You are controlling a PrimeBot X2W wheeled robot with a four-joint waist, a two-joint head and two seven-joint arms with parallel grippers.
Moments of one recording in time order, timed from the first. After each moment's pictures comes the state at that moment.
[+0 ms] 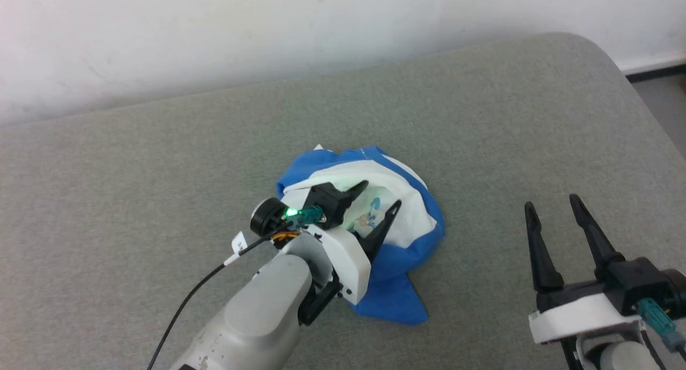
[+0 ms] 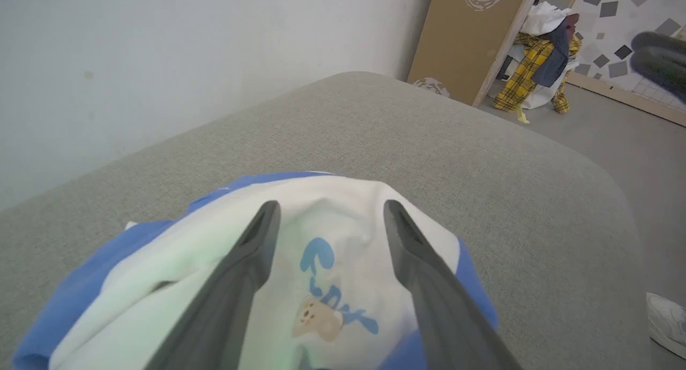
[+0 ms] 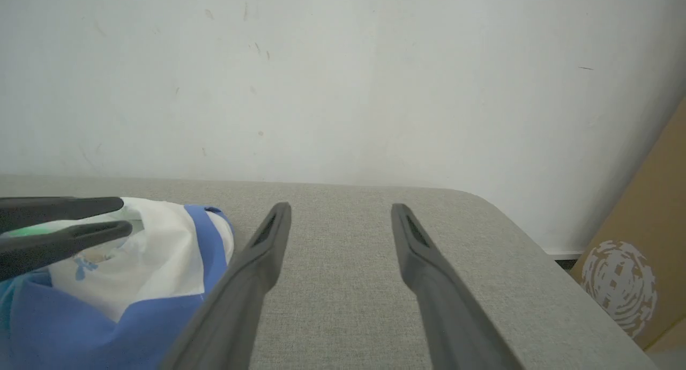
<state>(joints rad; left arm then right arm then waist) -0.63 0.09 -0.78 0.71 -0.47 -0.12 -0.18 -0.02 -0.05 -0.02 0.03 0.01 0.13 -0.26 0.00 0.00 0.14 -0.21</state>
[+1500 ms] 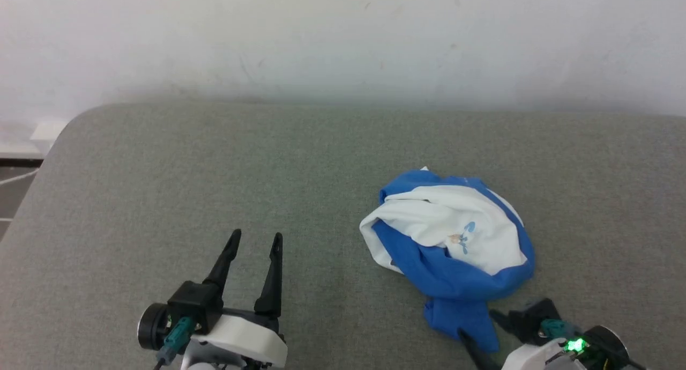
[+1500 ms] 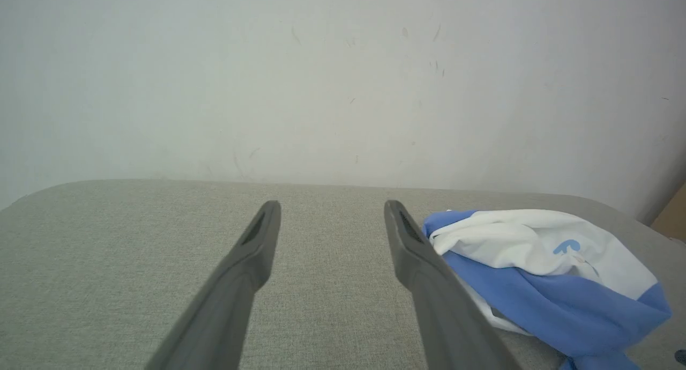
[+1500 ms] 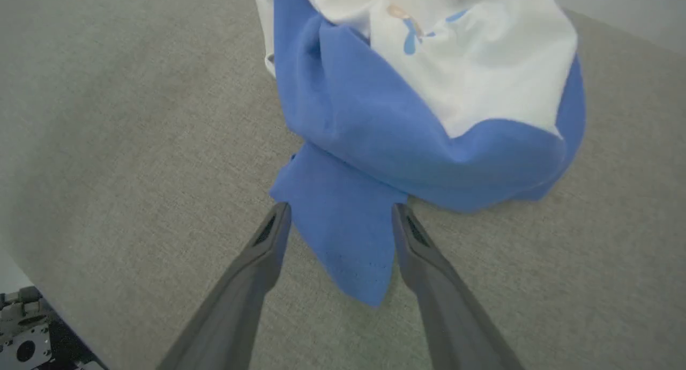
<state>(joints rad) -0.02 0.14 -0.26 0.10 -0.26 0.04 -0.26 0.10 -0.22 0.28 0.03 0.17 0.13 0.22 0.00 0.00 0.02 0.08</state>
